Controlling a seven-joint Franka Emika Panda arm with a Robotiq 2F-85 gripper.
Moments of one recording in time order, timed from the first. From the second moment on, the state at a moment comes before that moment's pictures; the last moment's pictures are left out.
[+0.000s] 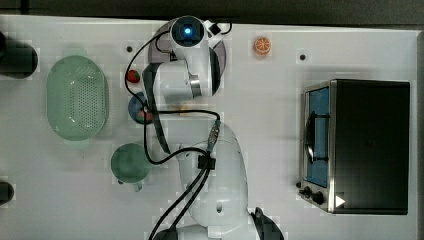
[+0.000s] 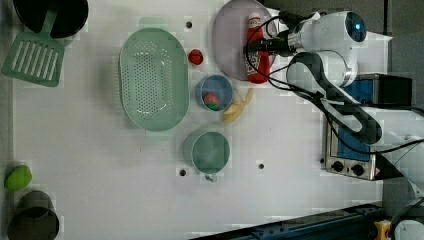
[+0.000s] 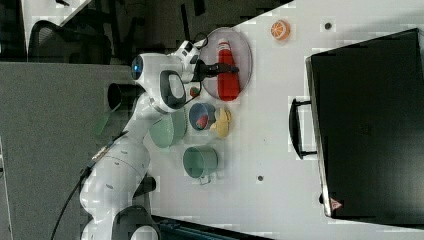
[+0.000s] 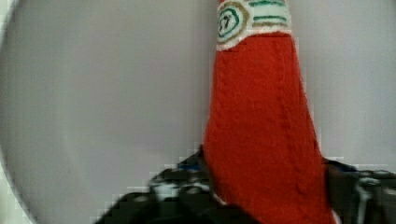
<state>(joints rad) -0.03 0.90 0.15 -1.48 -0.19 0.82 -0.55</state>
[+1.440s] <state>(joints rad) -0.11 0.35 0.16 -1.59 -0.05 0.55 -0.55</state>
